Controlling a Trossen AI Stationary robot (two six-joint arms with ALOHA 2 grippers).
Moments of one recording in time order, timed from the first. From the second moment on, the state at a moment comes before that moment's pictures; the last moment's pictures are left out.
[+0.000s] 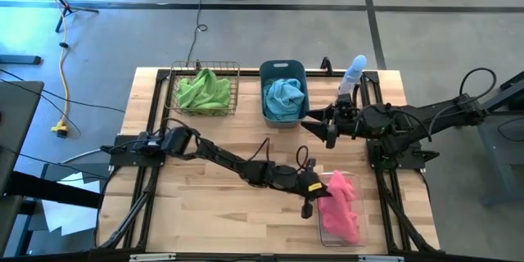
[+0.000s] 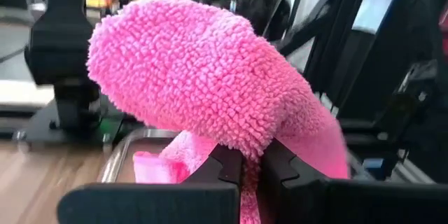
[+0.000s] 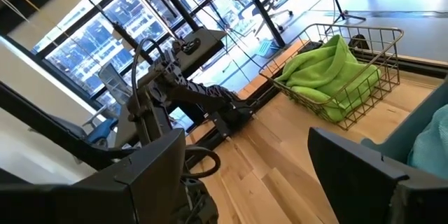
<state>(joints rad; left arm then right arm) -0.29 2.35 1.73 0.55 -0.12 -0.16 0.24 0.97 0.96 -0.15 0.47 0.71</state>
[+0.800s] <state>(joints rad) -0.28 2.36 1.74 0.37 -0.03 -0.16 0.24 0.97 0.96 -0.21 0.44 0.78</state>
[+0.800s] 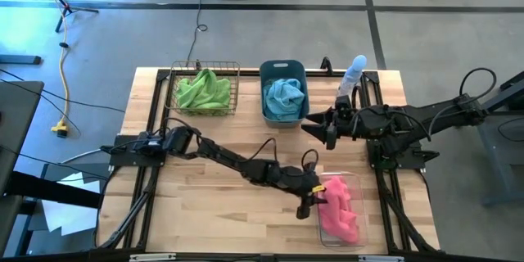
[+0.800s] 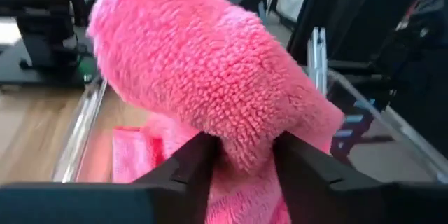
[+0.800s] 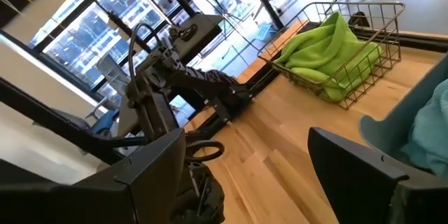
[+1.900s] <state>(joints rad) -0.15 1.78 1.34 -0.06 -0.05 -0.27 0.63 0.91 0.96 -0.69 0.18 1.38</state>
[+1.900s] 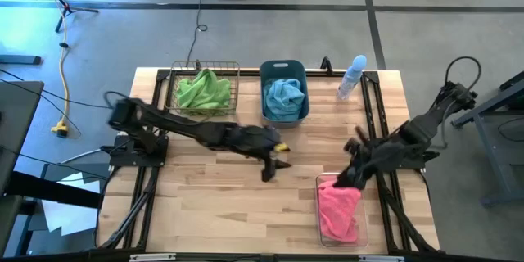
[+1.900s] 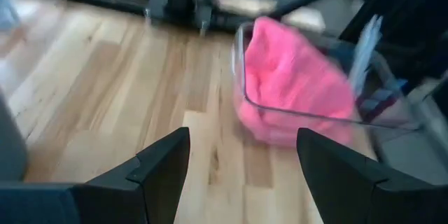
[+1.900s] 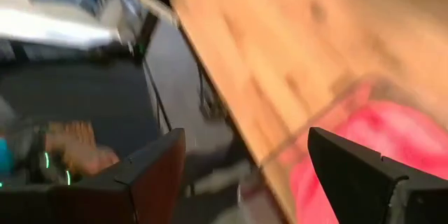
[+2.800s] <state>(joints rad) -0.16 1.43 0.95 0.28 -0.19 -0.42 0.65 1.50 1.09 -1.12 -0.17 1.13</state>
